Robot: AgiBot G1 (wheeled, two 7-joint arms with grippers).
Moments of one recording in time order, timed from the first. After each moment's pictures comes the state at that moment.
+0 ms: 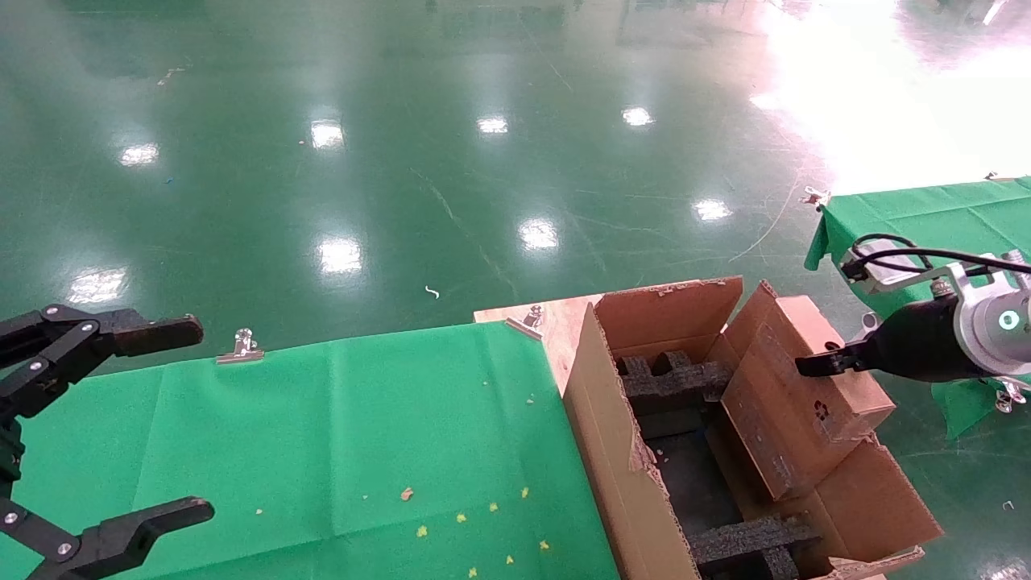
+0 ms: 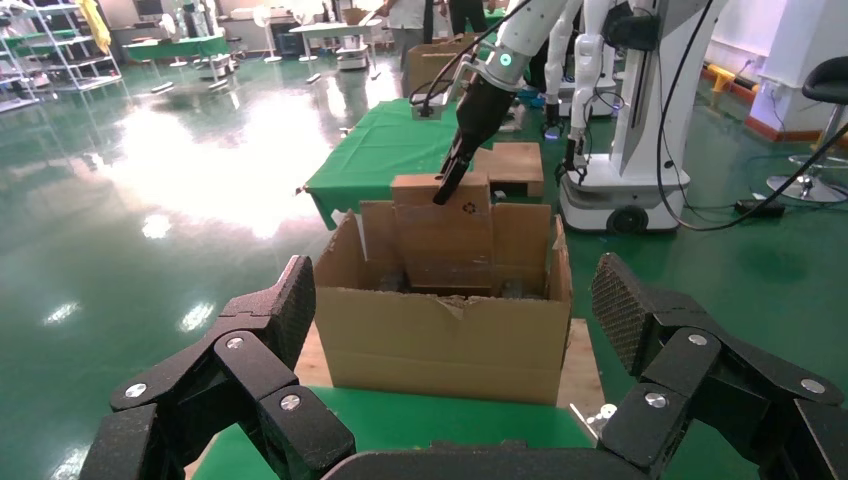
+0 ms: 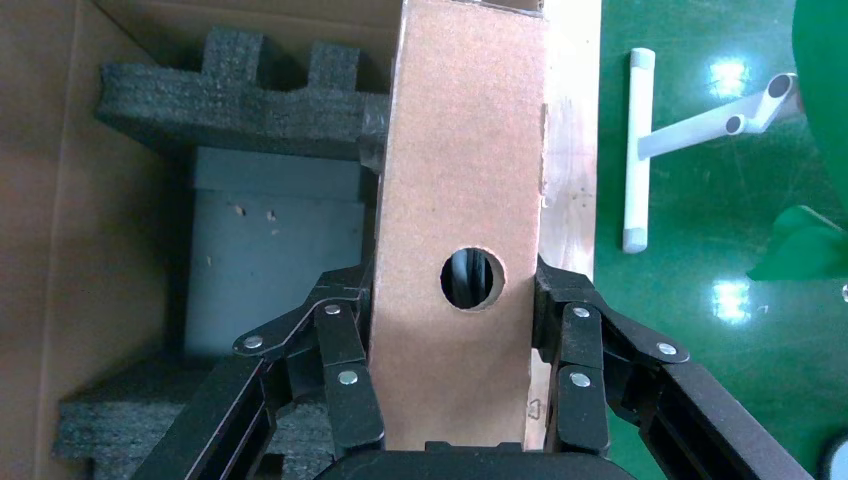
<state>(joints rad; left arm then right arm) -1.08 0.61 0.29 -1.28 0.72 1.49 -0.18 1.65 -0.36 -1.09 1.20 -1.87 -1.17 1.46</state>
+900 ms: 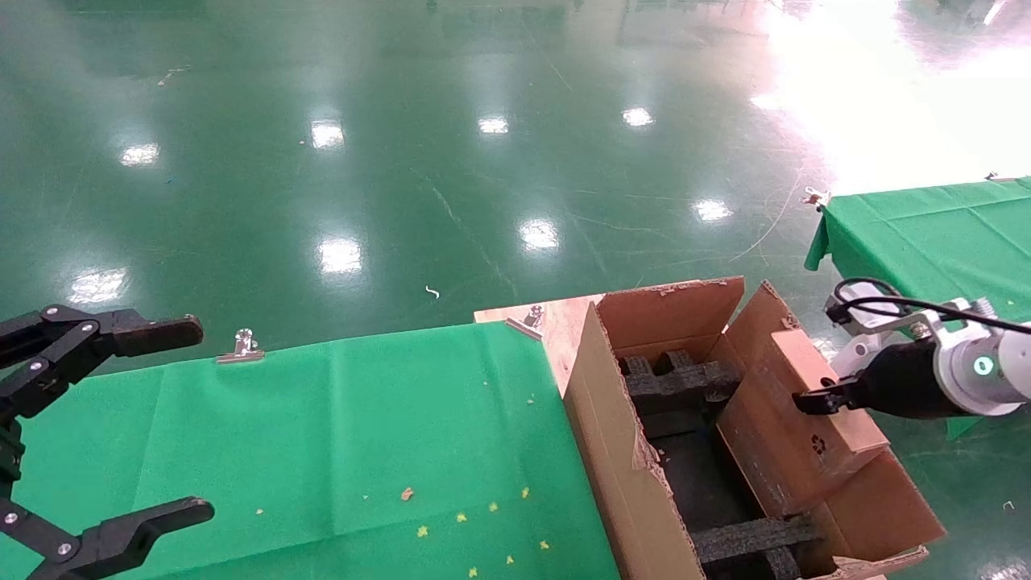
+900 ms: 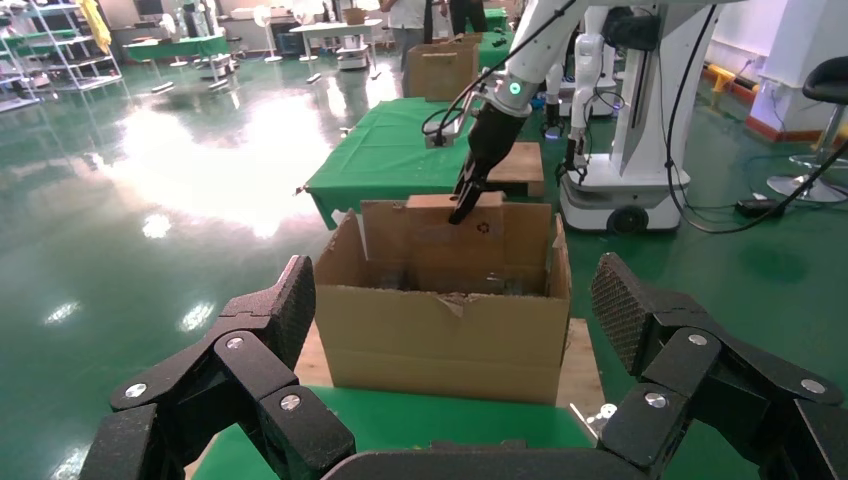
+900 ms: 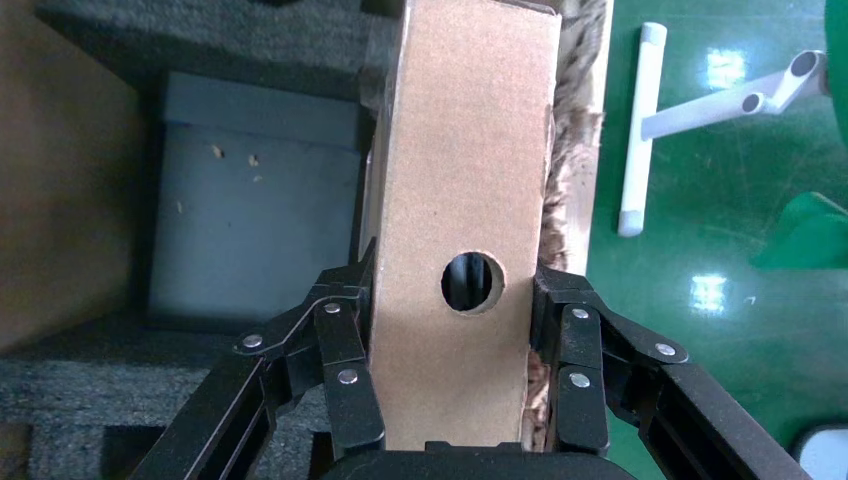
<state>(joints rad) -1.08 0.61 0.29 -1.28 0.72 1.49 -0.18 1.54 -0.36 -1.14 1.22 -1.89 -1.07 1.44</state>
